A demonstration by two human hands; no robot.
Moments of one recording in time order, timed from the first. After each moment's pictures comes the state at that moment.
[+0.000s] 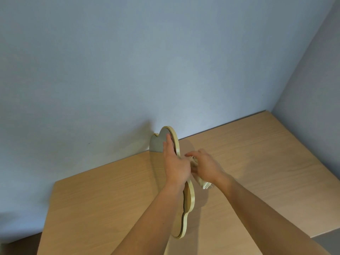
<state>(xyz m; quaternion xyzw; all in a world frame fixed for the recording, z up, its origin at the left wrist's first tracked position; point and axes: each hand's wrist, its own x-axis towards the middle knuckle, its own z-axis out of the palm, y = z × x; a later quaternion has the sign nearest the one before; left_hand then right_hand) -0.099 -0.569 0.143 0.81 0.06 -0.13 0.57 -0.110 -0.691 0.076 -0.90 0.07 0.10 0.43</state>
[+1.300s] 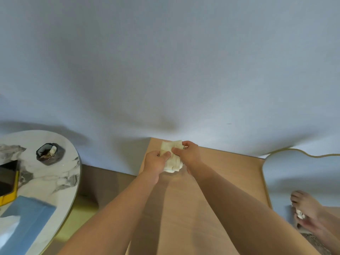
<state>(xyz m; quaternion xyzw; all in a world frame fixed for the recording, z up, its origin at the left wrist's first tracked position) -0.013 -0.035 0.040 0.68 0.32 -0.08 0.66 0.033 -0.167 0.048 -0.77 0.15 0.18 0.60</state>
